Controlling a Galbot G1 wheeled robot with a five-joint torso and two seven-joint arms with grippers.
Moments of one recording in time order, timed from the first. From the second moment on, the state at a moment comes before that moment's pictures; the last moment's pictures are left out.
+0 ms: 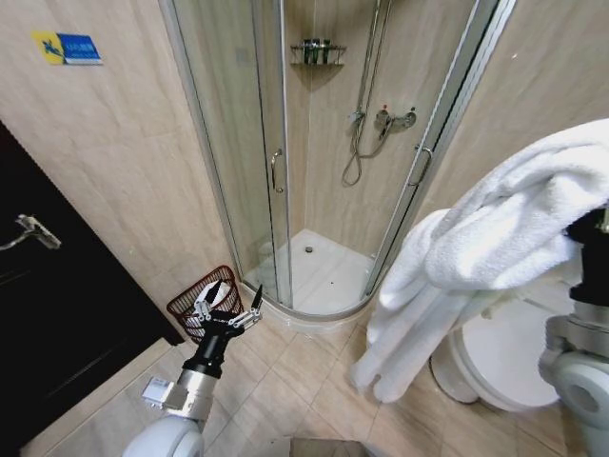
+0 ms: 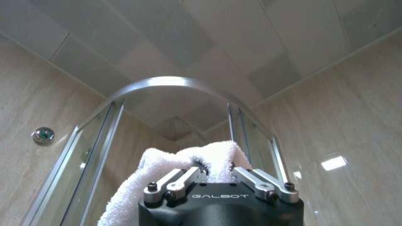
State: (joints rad) left arm 1.88 -1.48 -0.55 -2.48 -0.20 -0.05 0.13; right arm -1.45 1.06 1.10 2.50 0.79 0.21 0.06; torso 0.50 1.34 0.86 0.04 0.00
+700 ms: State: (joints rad) left arm 1.88 -1.48 -0.55 -2.48 -0.20 -0.05 0.13; right arm -1.44 1.05 1.10 2.50 0.79 0.22 0.06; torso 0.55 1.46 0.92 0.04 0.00
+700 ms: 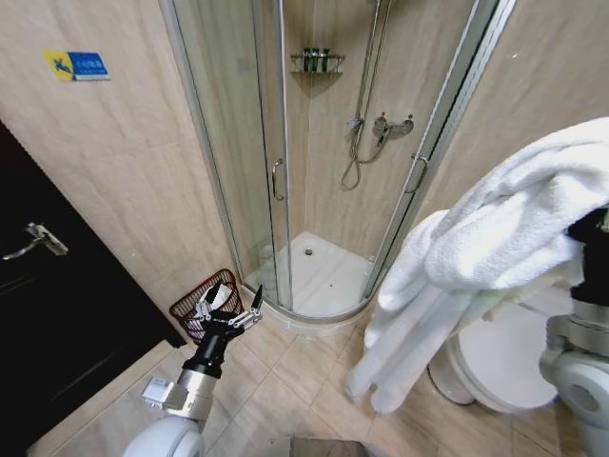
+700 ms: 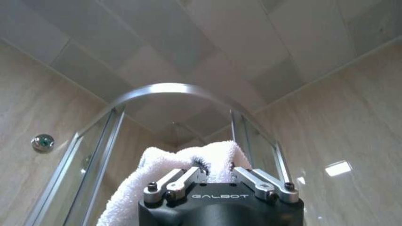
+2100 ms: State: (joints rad) left arm 1.88 -1.48 -0.55 -2.48 -0.20 -0.05 0.13; right arm -1.45 1.05 1.12 2.50 0.78 0.27 0.04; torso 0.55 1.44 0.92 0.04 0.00
